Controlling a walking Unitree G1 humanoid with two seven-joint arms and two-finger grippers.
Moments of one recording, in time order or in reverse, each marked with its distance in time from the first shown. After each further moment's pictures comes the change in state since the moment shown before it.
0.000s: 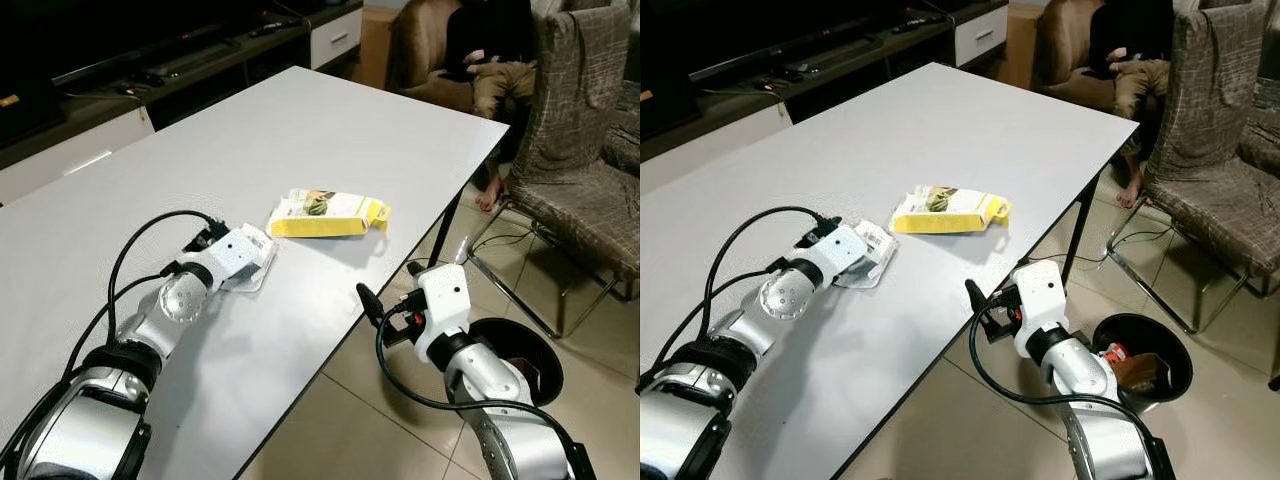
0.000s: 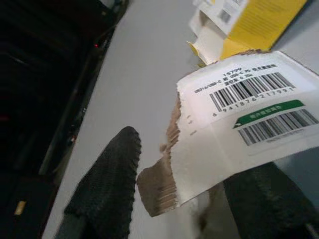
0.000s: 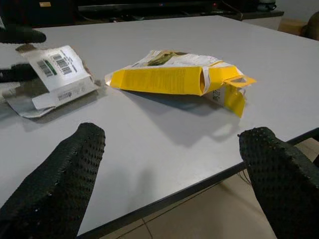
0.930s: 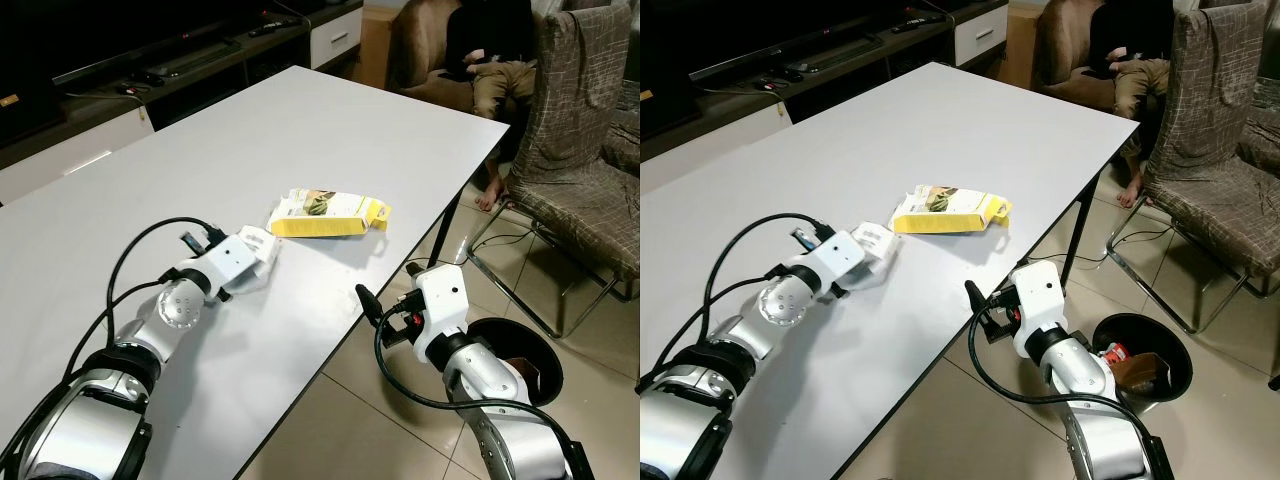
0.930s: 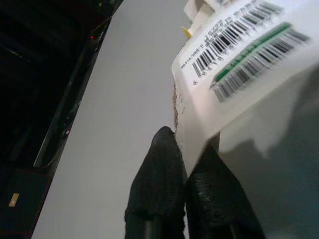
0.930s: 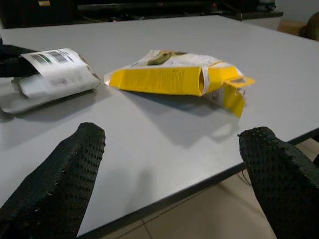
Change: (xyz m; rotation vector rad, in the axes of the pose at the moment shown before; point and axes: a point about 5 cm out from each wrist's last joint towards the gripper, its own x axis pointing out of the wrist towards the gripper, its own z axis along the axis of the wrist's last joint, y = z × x) left arm -0.004 -0.004 -0.010 -0.019 0.035 -0.005; right arm 0.002 0.000 0.001 -0.010 -0.010 -0.002
